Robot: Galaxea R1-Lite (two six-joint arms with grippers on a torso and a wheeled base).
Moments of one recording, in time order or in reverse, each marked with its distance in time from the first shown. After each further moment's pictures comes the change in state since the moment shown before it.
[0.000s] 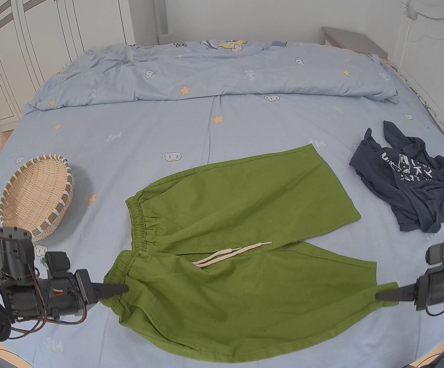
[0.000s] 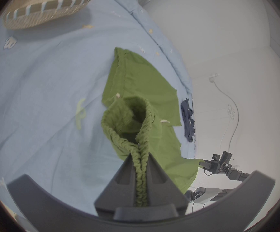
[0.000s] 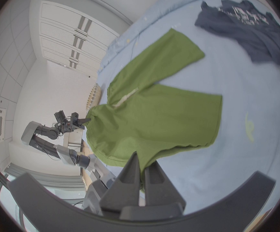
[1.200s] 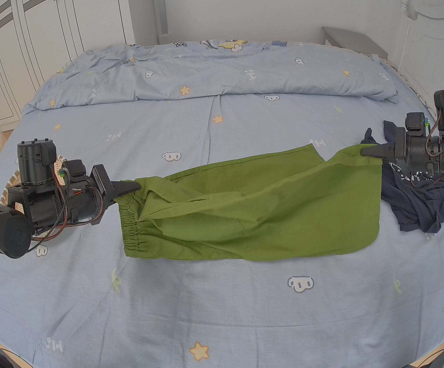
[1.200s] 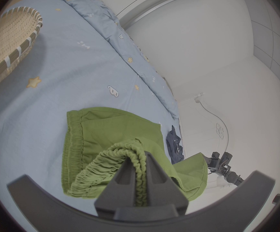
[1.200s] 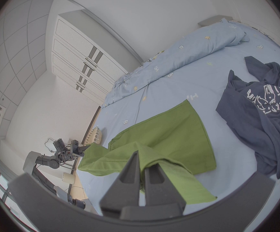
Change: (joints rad) left arm 0.050 0.266 -0.568 0.034 0.002 -0.071; right arm -0.016 0.426 -0.834 0.041 -0.062 0.126
